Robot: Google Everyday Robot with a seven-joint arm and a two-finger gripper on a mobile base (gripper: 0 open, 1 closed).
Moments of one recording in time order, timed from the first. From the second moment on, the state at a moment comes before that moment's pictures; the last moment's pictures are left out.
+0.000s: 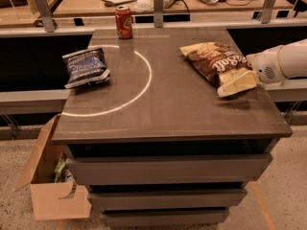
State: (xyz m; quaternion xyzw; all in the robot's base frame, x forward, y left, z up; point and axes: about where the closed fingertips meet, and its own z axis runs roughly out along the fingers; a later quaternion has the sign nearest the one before) arm 0.647 -0.250 0.860 -0.39 0.81 0.14 0.41
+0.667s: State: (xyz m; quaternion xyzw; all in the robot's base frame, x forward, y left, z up) arm 0.653 -0.238 0.857 -0.40 0.81 0.15 0.41
